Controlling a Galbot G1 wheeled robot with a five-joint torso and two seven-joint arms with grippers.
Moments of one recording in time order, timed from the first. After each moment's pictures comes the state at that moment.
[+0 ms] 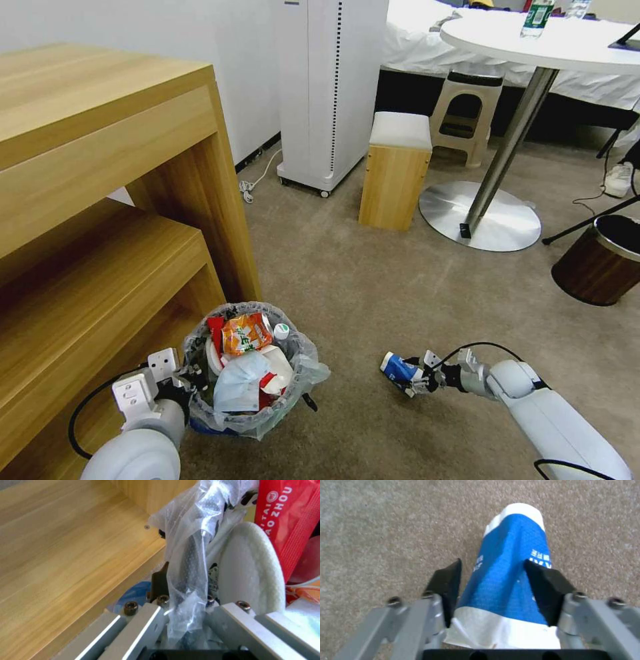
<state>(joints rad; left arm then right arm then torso) 1.63 -1.24 -0.50 -2.40 -0.84 0.67 -0.78 -0.87 0.99 0.16 0.98 0.07 0.09 -0.91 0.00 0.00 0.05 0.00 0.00</state>
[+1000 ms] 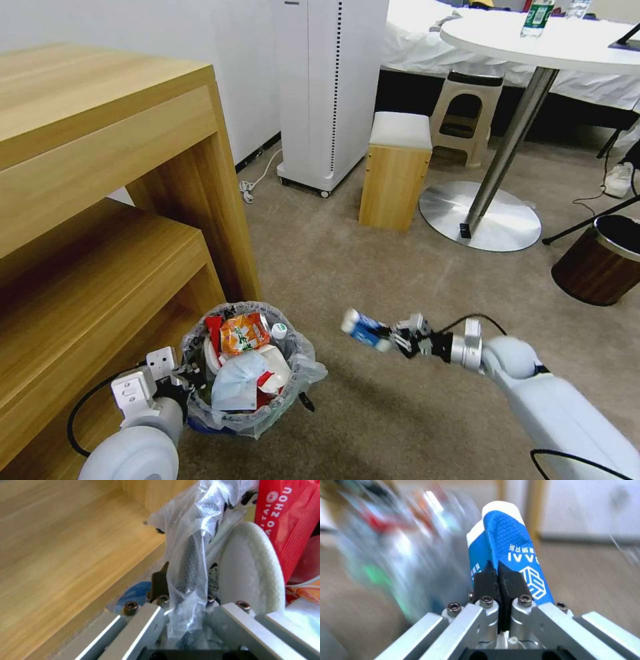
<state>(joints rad) 1.62 -1.23 -0.50 -2.39 -0.85 0.67 -0.78 -0.91 0.92 0.17 1.49 0.62 0.14 -1.11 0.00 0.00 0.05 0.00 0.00</state>
